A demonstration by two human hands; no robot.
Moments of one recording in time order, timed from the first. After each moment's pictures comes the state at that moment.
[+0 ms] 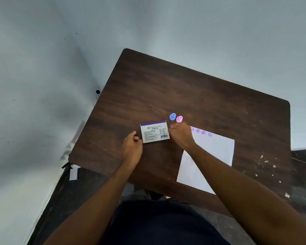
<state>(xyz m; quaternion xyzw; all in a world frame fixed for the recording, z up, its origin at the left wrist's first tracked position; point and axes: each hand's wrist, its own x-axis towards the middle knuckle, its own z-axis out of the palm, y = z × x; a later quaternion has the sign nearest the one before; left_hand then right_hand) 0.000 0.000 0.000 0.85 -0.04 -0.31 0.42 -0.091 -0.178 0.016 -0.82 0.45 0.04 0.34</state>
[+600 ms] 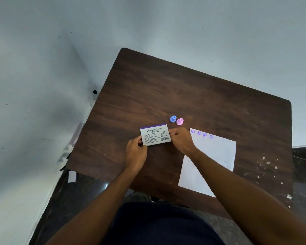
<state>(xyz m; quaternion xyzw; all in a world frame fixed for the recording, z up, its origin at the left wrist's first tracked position) -0.002 -0.011 0.002 0.86 -0.11 -0.31 0.40 -0.093 -0.178 0.009 -0.79 0.46 0.07 0.40</state>
